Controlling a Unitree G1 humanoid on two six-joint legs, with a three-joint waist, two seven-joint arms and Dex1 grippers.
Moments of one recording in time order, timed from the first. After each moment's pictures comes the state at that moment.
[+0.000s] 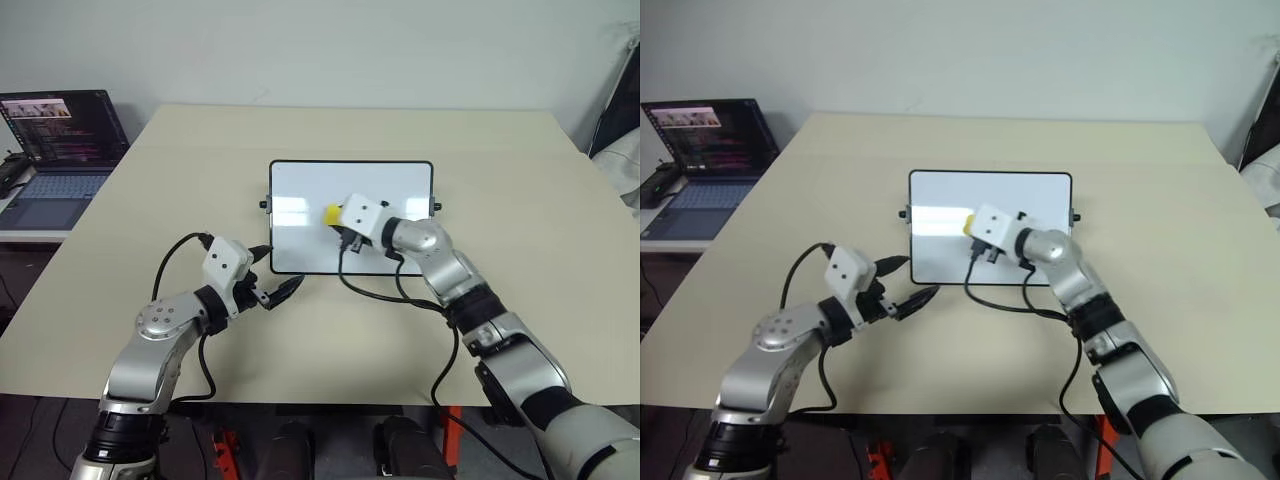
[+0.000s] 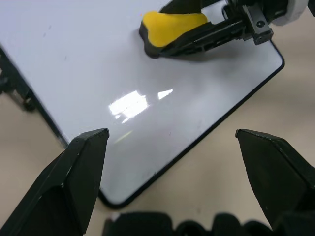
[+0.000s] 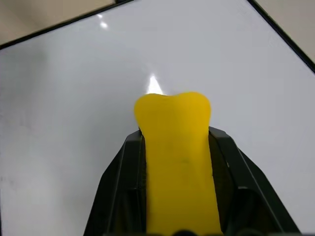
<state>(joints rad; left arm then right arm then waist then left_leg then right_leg) -0.20 0.54 0.02 -0.22 -0.31 0.37 -0.71 -0.76 -0.22 0.26 0.37 -0.24 0.13 0.60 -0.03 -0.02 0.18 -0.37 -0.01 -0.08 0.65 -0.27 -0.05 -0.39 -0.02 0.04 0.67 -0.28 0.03</state>
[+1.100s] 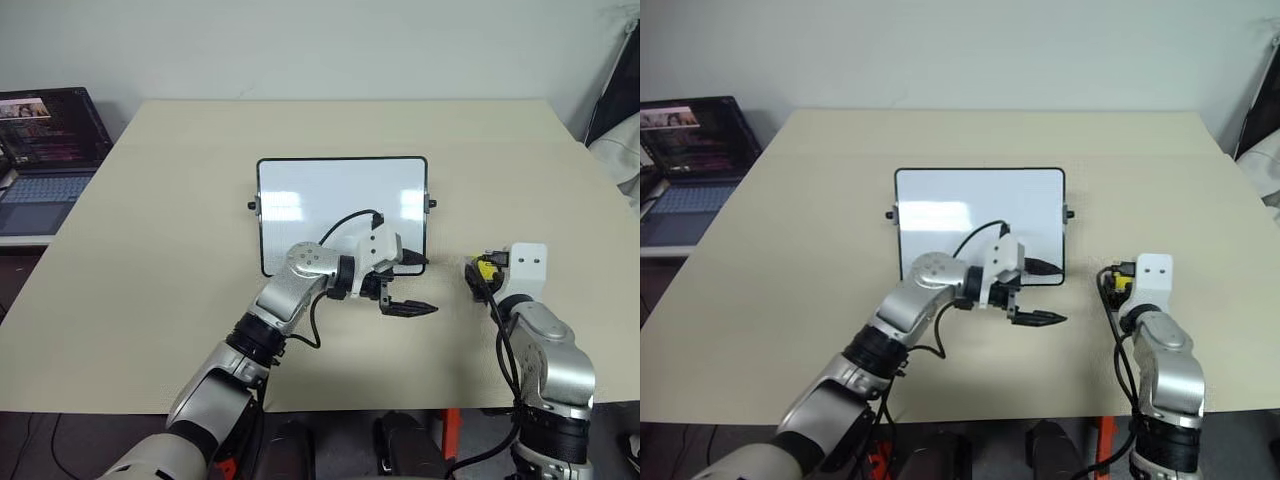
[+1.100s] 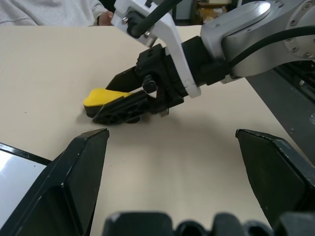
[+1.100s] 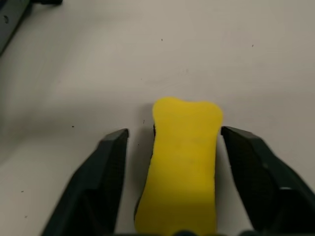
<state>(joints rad) -0.70 0.19 -0.41 0.25 -0.20 0.21 -1.10 -0.23 -0.13 -0.30 -0.30 0.01 0.82 0.19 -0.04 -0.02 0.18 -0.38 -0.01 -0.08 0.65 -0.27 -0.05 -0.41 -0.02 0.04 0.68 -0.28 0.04</state>
